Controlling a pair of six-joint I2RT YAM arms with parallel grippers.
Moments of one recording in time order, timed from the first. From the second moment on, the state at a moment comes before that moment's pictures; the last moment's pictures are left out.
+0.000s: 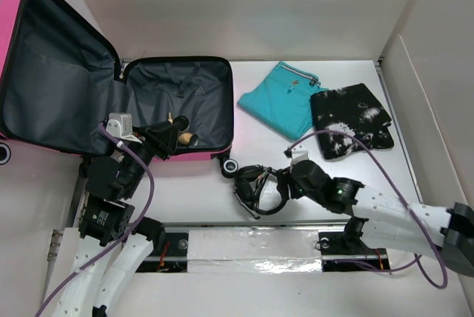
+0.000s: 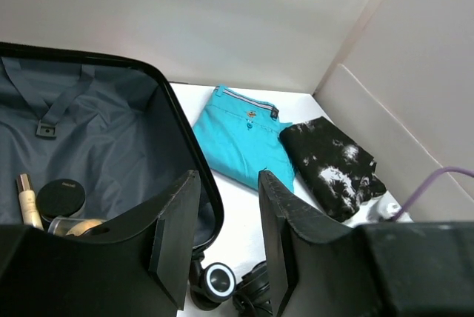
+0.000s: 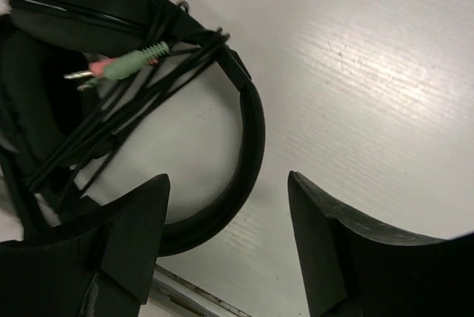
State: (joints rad) left arm -0.35 0.43 0.78 -0.24 0.05 -0.42; right arm 0.98 0.92 0.49 -0.30 0.32 0.43
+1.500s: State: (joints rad) left arm -0.35 0.41 0.78 -0.25 0.02 -0.43; right arm 0.82 2.05 1.87 -0.10 0.19 0.10
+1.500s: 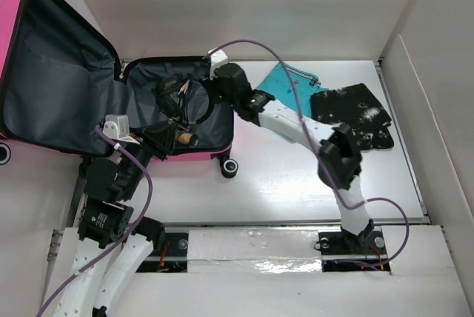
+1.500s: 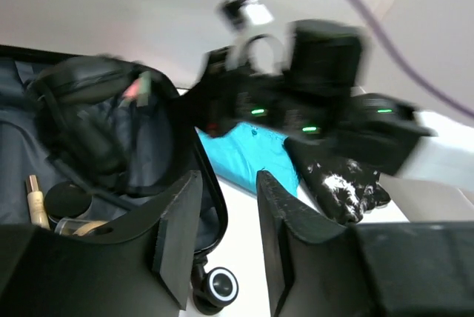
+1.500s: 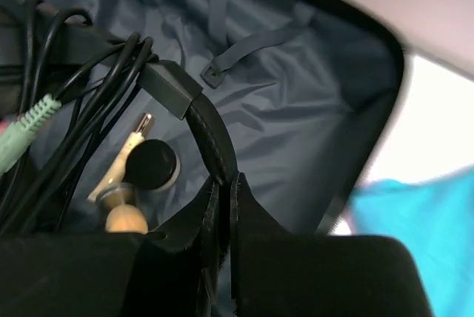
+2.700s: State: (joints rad) left arm -0.35 0.69 0.79 -0.22 0.17 -0.45; right arm 0.56 1.13 0.93 0.13 0.22 0.15
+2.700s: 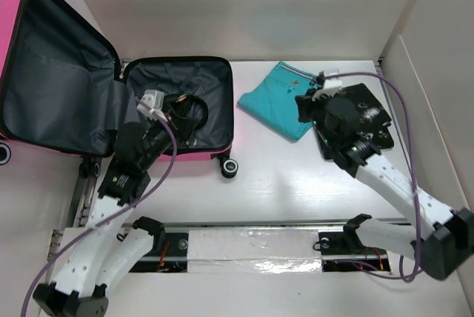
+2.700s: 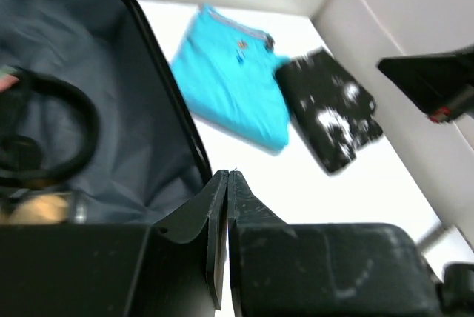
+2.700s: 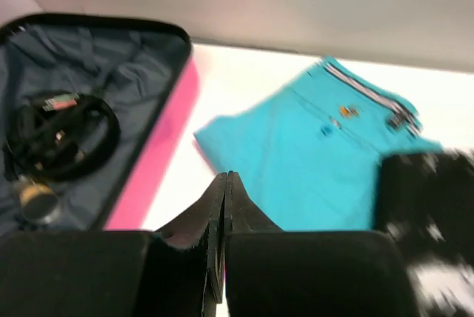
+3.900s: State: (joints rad) left arm -0.89 1.82 1.70 -0.16 -0.21 -0.53; right arm 0.37 0.63 0.82 -0.24 0.24 0.14
